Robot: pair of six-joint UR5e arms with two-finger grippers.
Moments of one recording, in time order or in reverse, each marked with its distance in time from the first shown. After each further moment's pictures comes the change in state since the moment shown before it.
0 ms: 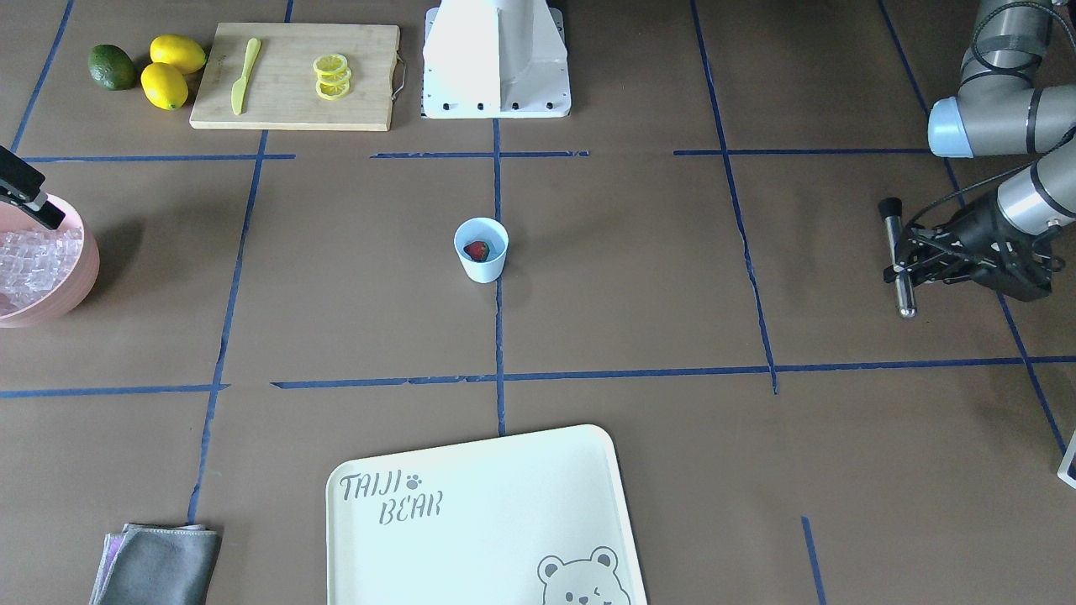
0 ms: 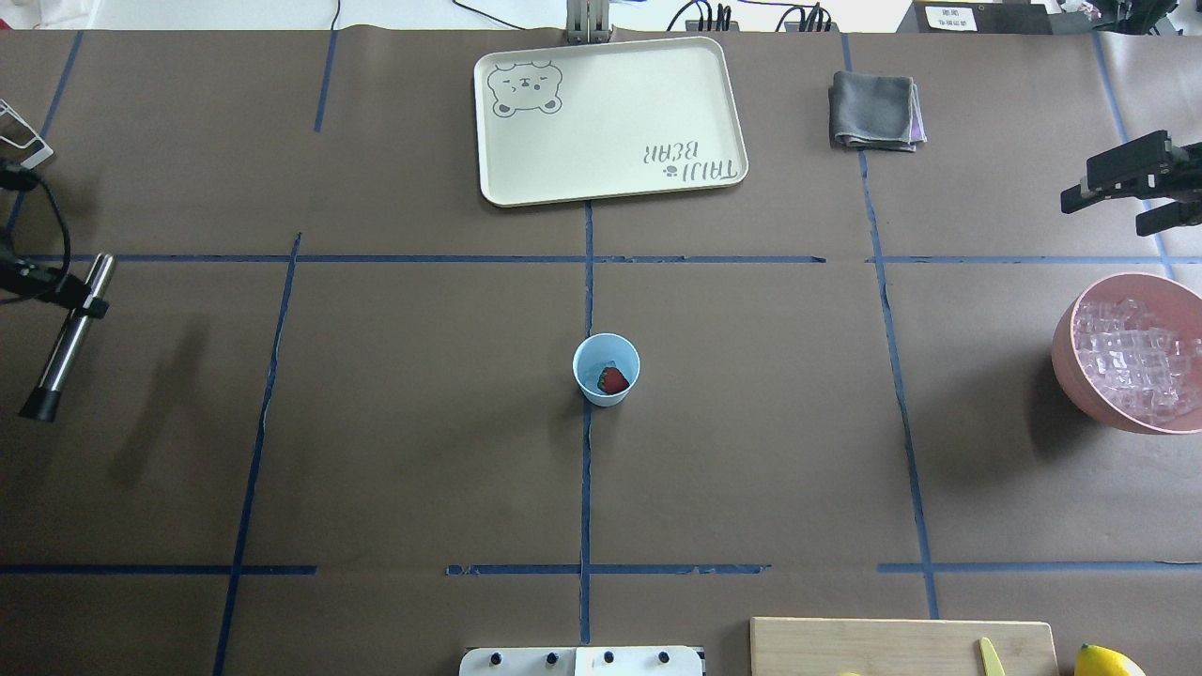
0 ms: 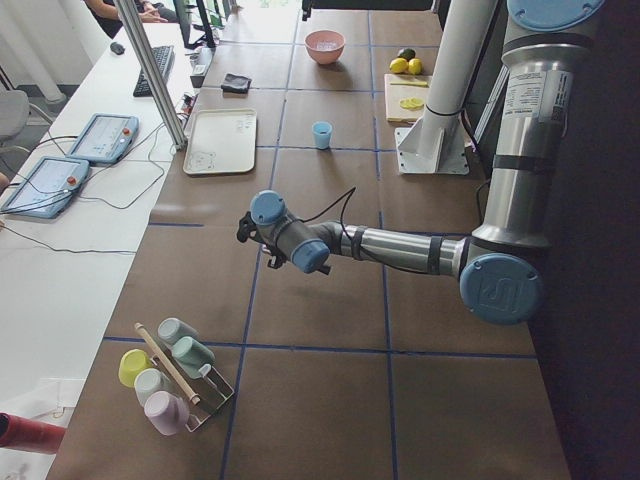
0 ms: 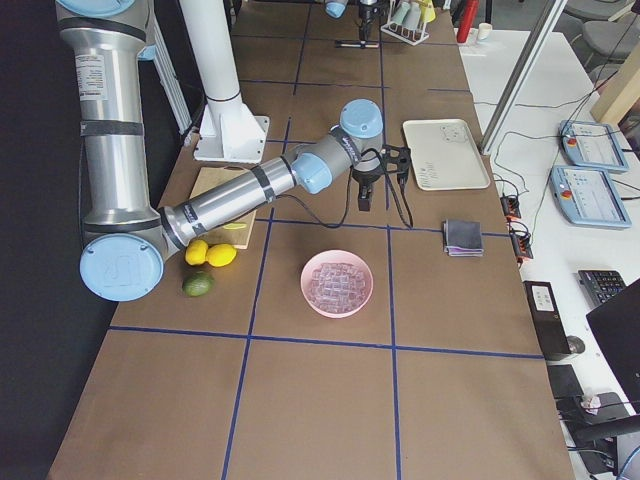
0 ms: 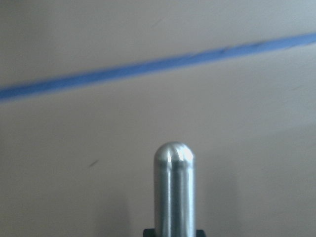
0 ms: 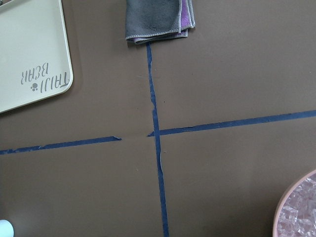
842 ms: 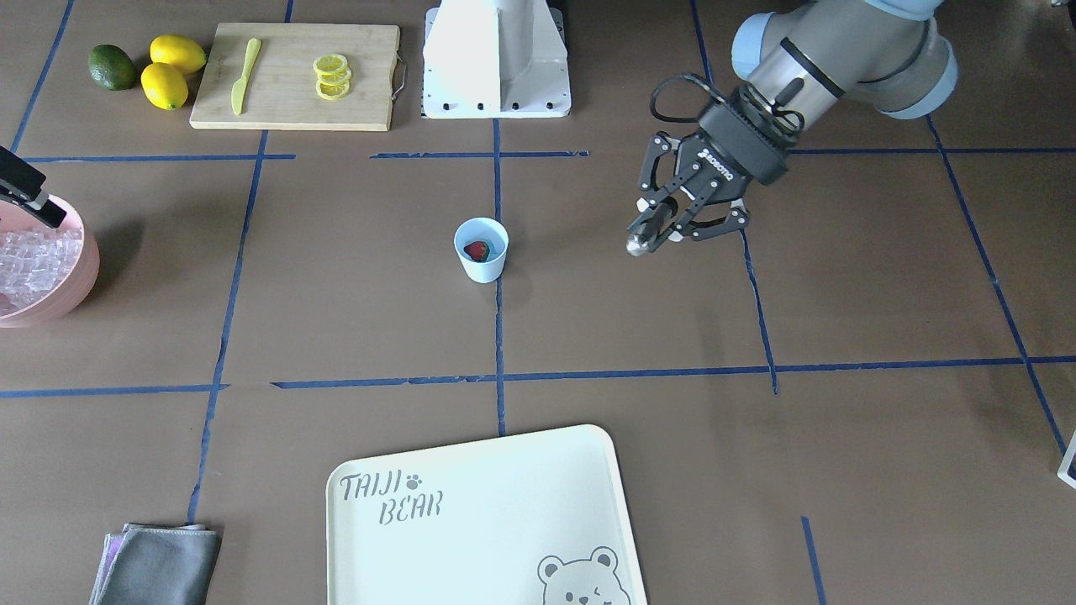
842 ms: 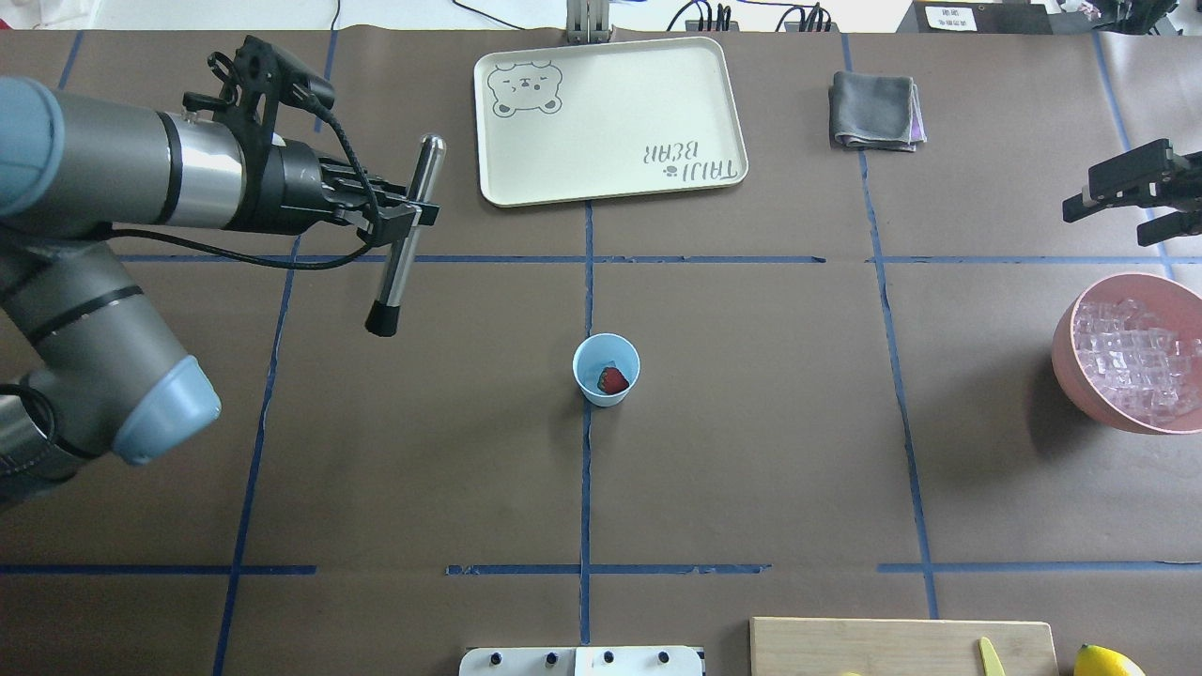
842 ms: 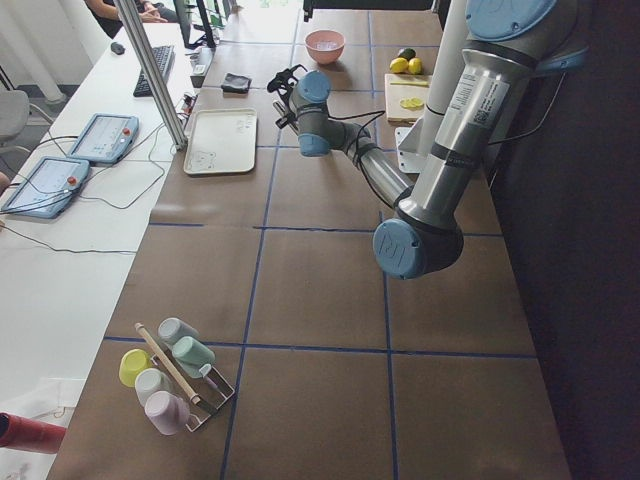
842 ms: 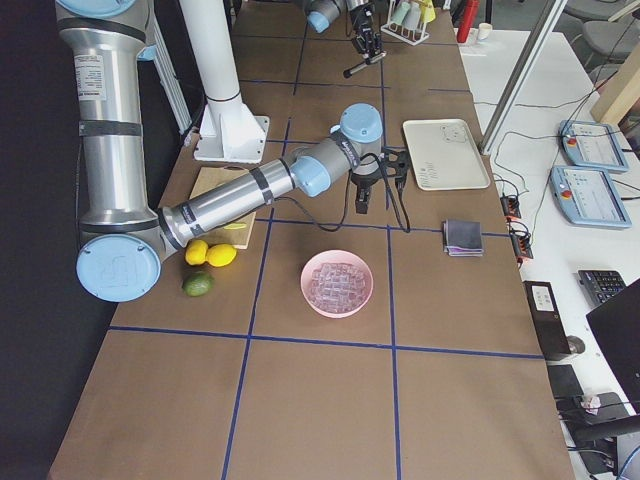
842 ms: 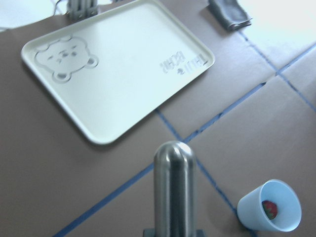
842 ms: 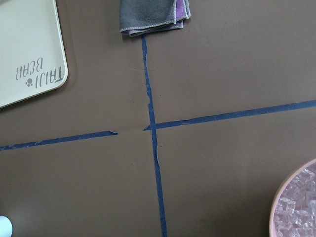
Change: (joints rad) left arm 0.376 -0.282 -0.225 -0.284 0.546 -0.159; right arm 0.000 -0.016 -0.005 -0.003 0.018 0.001
